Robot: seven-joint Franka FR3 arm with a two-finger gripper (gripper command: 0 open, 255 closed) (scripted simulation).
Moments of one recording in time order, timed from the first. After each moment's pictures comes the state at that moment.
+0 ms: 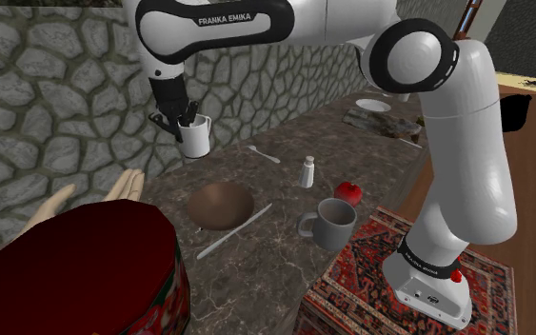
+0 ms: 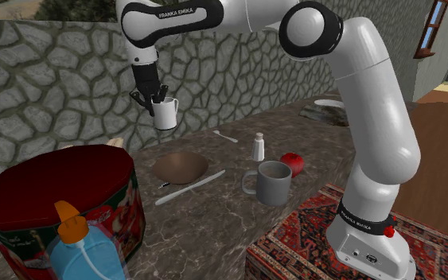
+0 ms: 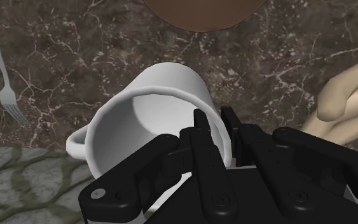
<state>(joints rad) 0.20 0.52 0.30 -1.21 -0.21 1.66 0.50</state>
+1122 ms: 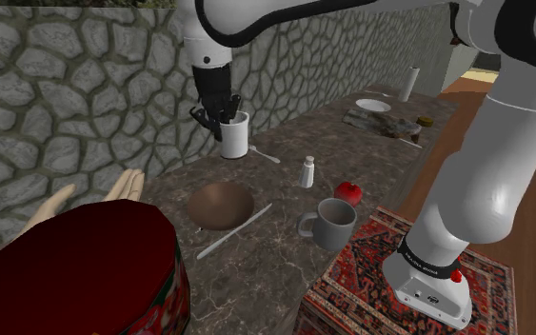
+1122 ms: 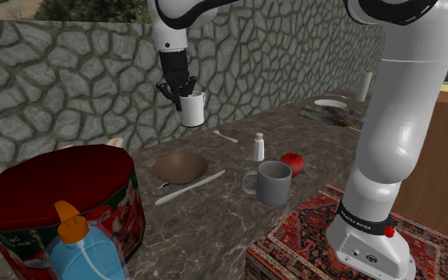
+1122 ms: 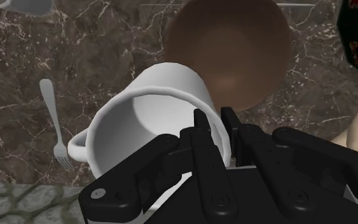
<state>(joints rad) 0.13 0.04 0.33 -1.76 -0.07 1.76 0.48</state>
